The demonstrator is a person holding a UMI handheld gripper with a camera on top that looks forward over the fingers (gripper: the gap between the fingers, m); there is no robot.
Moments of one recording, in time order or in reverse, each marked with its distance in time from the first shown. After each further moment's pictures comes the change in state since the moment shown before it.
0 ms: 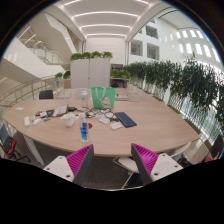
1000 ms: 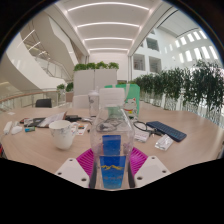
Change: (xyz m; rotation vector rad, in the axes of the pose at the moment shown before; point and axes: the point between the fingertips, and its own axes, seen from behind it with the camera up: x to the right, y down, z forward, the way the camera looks) arm -0.194 0.007 0.433 0.221 -0.034 0.023
